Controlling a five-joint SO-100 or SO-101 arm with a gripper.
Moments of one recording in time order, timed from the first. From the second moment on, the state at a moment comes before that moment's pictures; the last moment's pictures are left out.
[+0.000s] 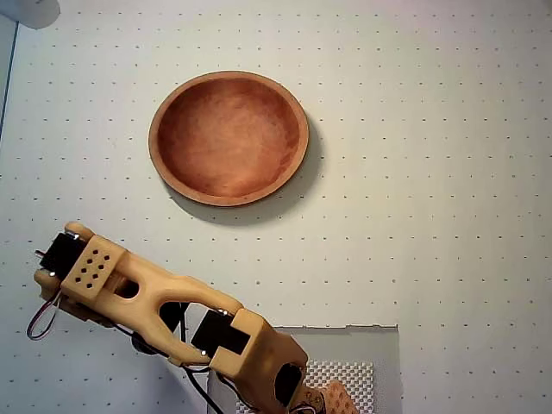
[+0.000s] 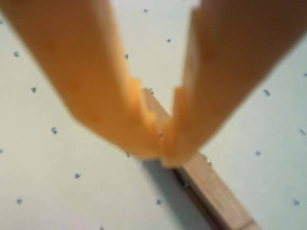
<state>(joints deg) -60.7 72.9 72.9 100.9 -88.6</state>
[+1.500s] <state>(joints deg) -51.8 71.1 69.8 100.9 -114.2</state>
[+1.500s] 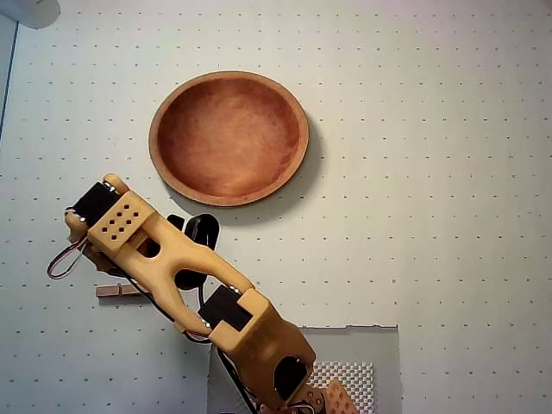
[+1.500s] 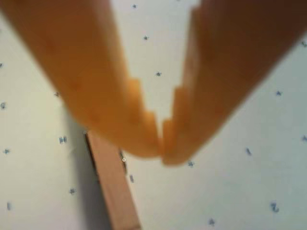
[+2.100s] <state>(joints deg) -49.2 71.1 67.3 100.9 -117.4</state>
